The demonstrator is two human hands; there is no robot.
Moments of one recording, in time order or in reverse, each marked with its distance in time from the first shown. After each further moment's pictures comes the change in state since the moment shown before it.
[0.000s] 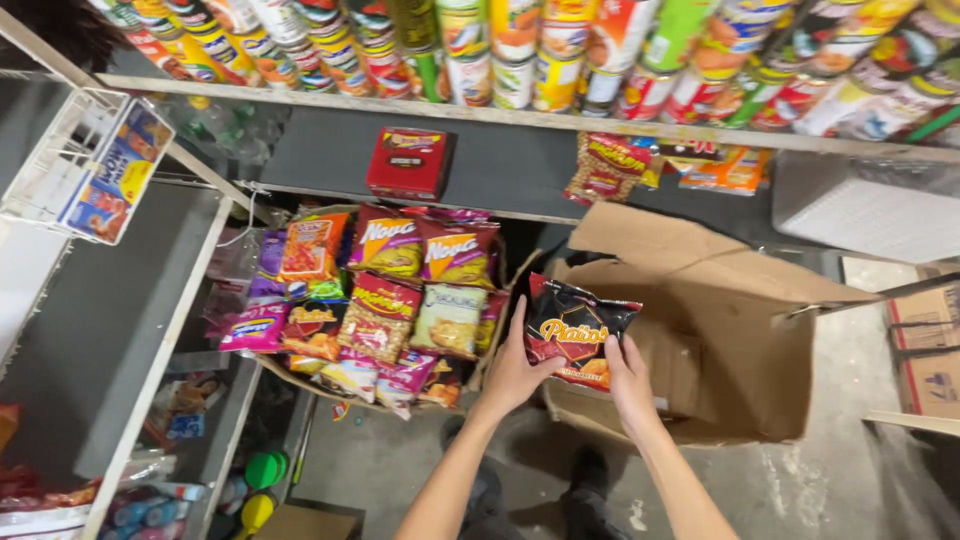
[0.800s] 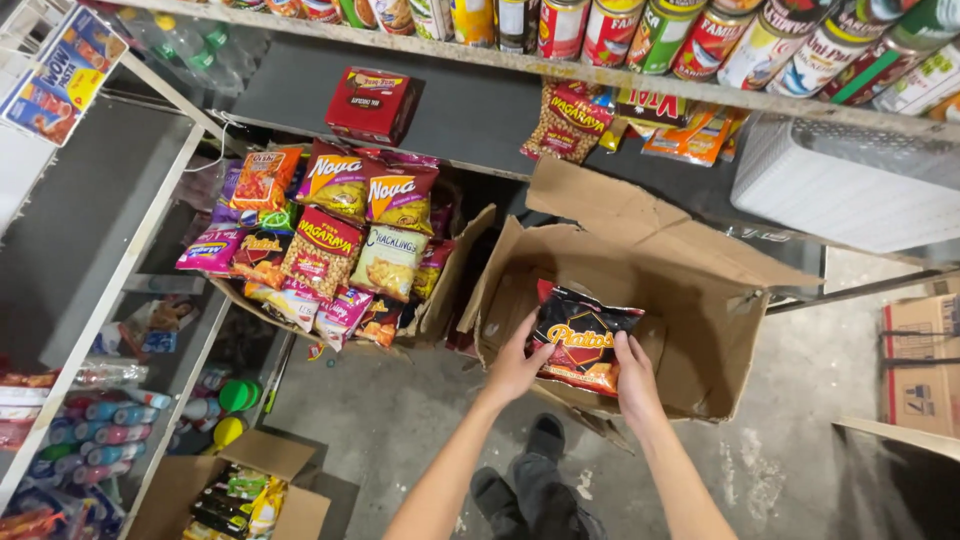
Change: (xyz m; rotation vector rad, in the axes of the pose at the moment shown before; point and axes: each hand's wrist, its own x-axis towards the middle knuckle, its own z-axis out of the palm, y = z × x) left_hand -0.029 -0.084 0.187 0.054 0.093 -0.114; right_hand 0.025 0.060 -0.190 0.199 -0.013 0.267
